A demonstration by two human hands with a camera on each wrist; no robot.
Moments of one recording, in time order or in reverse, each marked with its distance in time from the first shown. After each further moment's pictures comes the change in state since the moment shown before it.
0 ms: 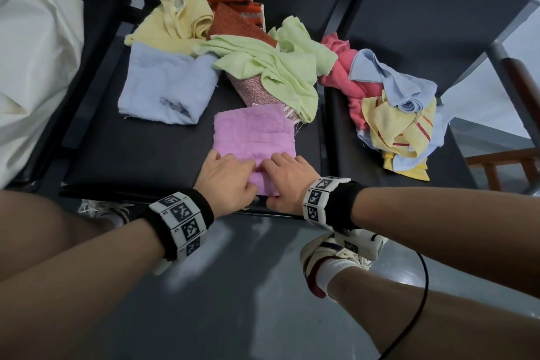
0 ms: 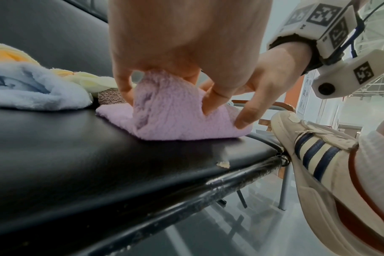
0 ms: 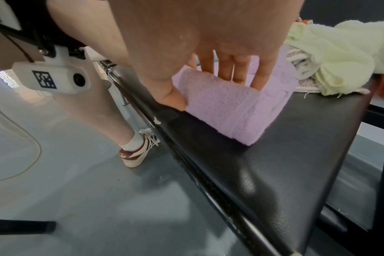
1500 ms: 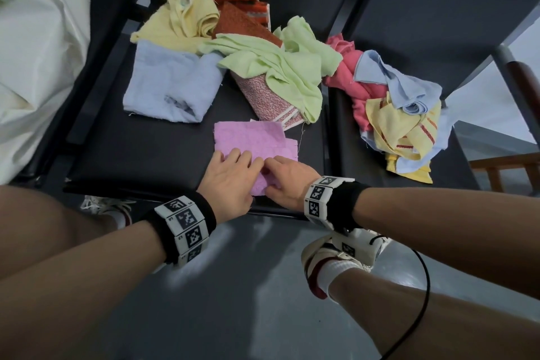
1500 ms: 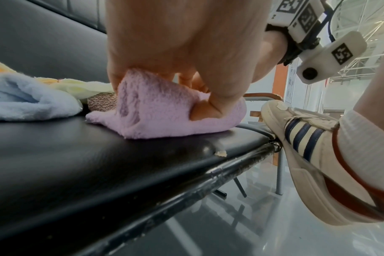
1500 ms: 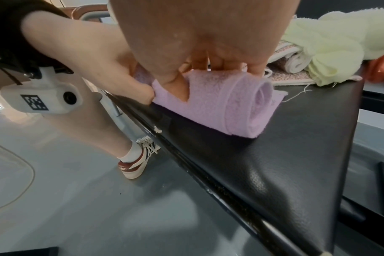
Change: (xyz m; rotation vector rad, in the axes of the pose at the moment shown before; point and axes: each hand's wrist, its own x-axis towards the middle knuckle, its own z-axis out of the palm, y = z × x) left_hand -0.008 -0.002 0.013 0.136 0.163 0.143; right_hand 0.007 -0.001 0.004 0.217 -0.010 0.042
